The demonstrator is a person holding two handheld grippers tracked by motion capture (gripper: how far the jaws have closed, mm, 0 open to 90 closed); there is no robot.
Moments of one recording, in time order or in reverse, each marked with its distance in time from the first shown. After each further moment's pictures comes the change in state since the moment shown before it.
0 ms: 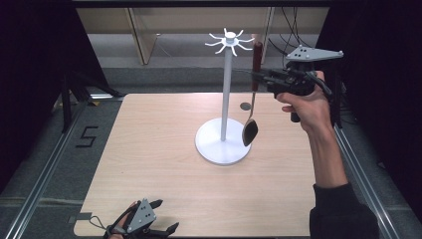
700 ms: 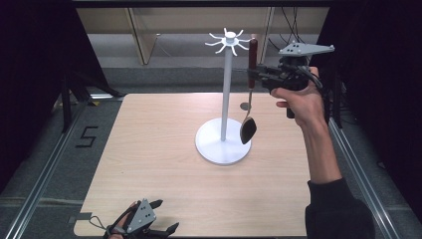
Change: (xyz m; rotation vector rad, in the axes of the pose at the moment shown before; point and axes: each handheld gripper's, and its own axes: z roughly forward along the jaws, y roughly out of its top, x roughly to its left) left arm -0.002 0.000 0.000 -0.019 -0.012 -0.015; right arm 0.001 0.007 0.013 0.034 -0.024 0.023
